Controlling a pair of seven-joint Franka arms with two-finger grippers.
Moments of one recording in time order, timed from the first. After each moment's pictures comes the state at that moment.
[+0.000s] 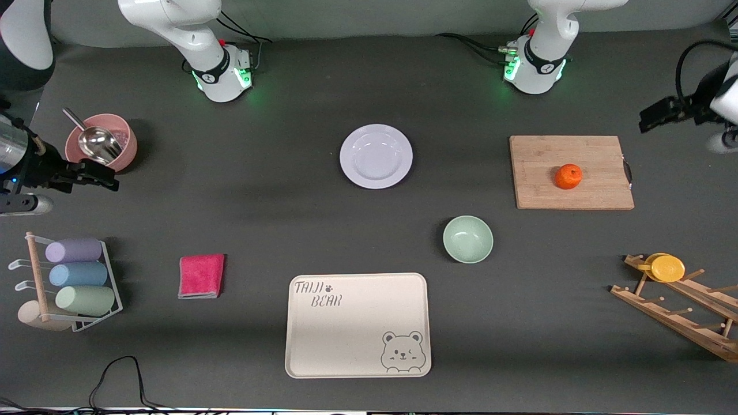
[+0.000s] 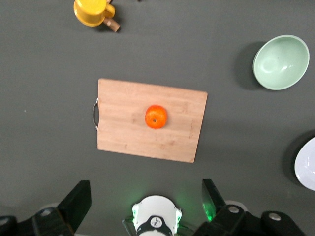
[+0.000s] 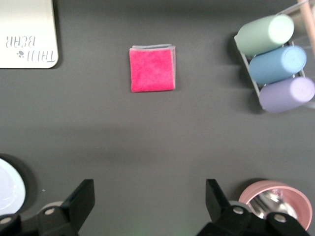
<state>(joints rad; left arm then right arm) 0.00 -0.17 0.00 -1.72 0.05 1.39 -0.12 0.08 0.03 -0.08 -1.63 0.00 1.58 0.02</state>
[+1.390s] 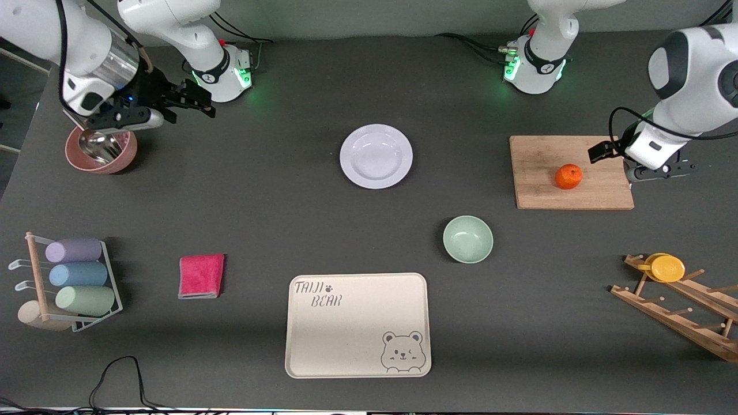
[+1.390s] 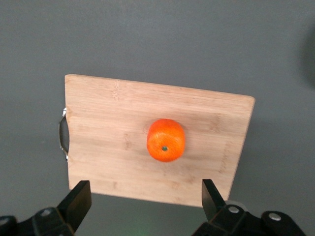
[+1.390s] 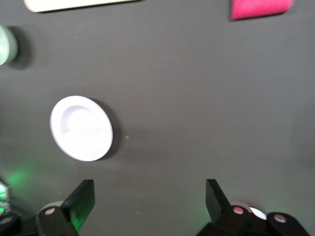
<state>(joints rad) 0.10 -0.19 0.01 -2.43 0.05 2.10 -0.04 0.35 -0.31 -0.09 -2.07 0.25 1.68 0.25</state>
